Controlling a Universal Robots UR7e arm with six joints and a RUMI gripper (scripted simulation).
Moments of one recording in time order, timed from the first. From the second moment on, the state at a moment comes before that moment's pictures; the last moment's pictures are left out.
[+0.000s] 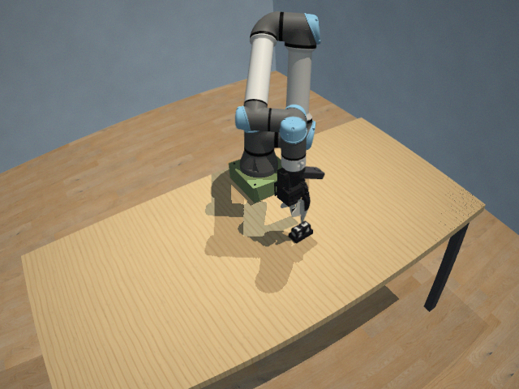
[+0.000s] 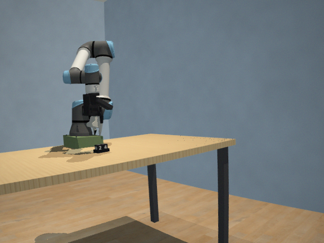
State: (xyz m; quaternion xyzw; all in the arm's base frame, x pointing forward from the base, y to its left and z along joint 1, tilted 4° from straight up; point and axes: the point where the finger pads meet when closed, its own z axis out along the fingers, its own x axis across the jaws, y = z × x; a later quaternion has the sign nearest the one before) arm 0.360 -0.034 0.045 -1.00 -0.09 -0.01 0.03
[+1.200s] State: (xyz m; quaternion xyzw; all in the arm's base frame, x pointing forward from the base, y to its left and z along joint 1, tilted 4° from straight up) arm 0.359 -0.035 0.067 -1.00 -0.09 -0.01 0.03
